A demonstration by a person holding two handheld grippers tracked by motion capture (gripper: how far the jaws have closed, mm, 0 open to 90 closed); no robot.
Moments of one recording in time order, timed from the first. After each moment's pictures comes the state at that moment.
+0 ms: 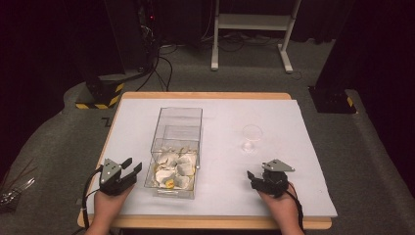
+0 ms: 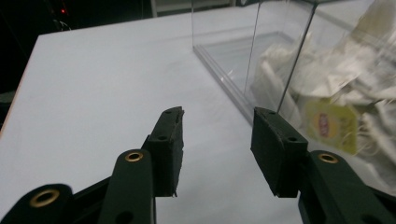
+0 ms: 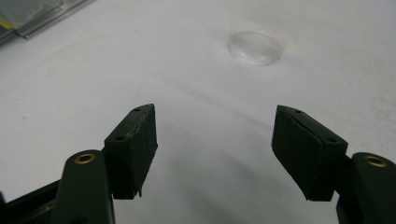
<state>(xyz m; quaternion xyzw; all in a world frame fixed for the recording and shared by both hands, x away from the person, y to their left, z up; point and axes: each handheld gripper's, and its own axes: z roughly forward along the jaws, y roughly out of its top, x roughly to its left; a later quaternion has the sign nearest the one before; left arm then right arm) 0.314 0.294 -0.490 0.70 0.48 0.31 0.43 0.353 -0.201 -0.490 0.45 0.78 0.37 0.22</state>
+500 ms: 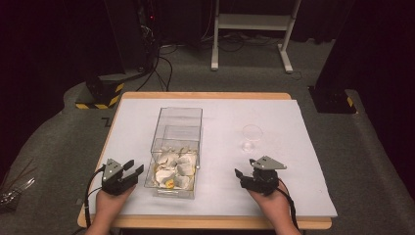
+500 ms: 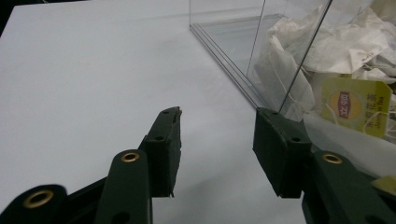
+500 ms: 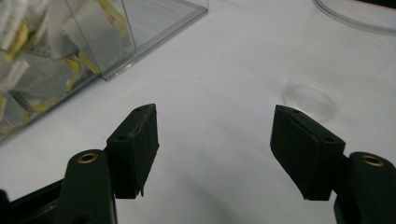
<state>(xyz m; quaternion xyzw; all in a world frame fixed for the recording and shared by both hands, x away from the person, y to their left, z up) 0.321 0.299 -0.503 0.70 0.49 0.28 0.44 0.348 -0.168 -0.464 0.40 0.79 0.41 0.21</state>
